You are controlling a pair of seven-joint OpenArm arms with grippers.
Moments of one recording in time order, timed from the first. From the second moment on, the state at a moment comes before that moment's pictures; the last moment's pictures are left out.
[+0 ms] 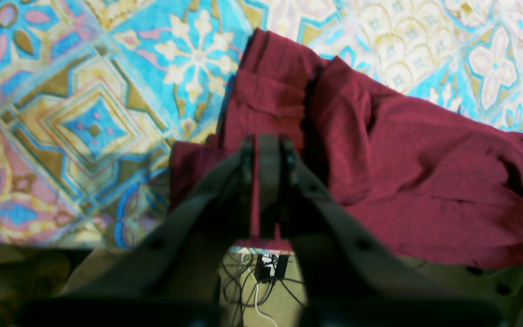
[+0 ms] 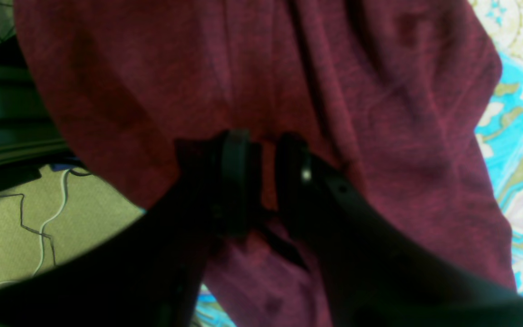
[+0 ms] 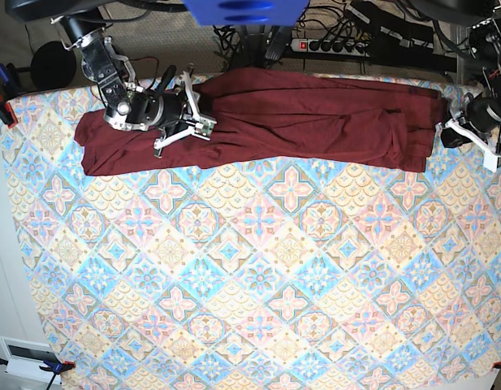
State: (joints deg) left arm 22.1 -28.3 -39.1 102.9 -54.4 -13.3 70.0; right arm -10.0 26.1 -21.6 102.8 11.7 42.8 -48.7
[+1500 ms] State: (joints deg) left arm 22.0 -22.7 -37.1 103.9 -52.7 -15.4 70.3; right arm -9.9 26.0 -21.5 103.0 11.5 42.7 -48.7
